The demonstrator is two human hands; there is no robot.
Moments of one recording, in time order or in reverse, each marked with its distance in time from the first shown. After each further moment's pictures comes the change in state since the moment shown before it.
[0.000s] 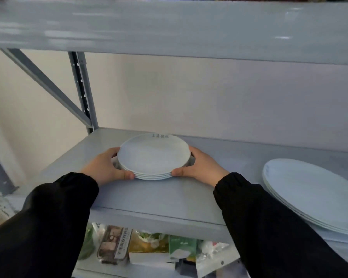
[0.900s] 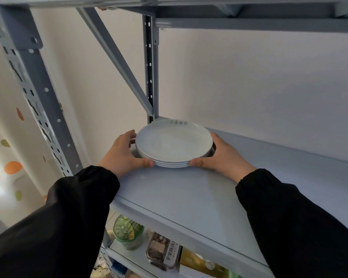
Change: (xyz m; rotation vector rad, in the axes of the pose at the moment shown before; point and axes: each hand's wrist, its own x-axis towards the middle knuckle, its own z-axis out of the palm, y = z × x) left_hand 0.009 -0.106 -0.081 -0.032 0.272 -0.038; right_hand 0.138 -0.038 0.108 0.001 -0.089 -0.132
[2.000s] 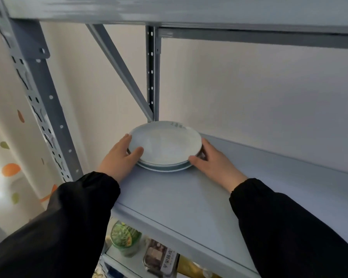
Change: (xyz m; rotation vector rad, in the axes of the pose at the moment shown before) left_hand 0.000 0.001 0.002 0.067 0.127 -0.106; right_hand 0.008 -0.003 0.016 -0.132 -0.011 0.015
